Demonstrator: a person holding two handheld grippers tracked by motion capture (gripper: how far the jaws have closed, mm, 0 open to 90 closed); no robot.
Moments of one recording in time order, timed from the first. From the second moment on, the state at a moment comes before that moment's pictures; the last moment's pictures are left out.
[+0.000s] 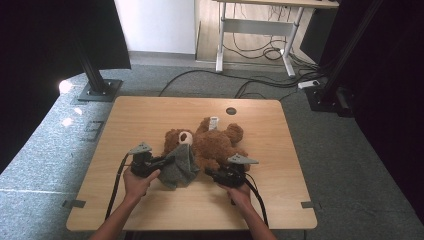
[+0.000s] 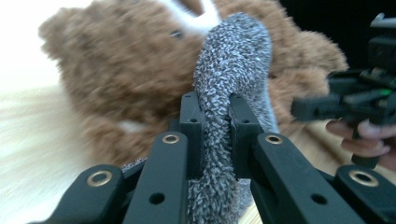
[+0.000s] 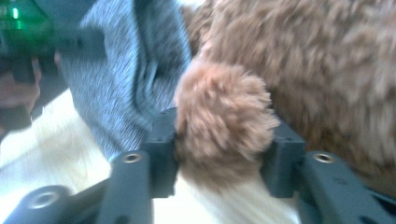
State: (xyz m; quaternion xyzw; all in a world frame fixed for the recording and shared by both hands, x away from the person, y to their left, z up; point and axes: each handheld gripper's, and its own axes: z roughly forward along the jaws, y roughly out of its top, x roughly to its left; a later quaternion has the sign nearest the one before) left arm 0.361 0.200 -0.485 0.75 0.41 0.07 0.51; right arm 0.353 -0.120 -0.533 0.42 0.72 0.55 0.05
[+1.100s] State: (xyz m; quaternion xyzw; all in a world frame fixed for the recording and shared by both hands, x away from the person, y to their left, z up) left arm 0.369 0.168 -0.464 0.75 0.37 0.01 0.55; right arm 0.380 -0.200 -0.512 0.48 0.70 0.51 0.15
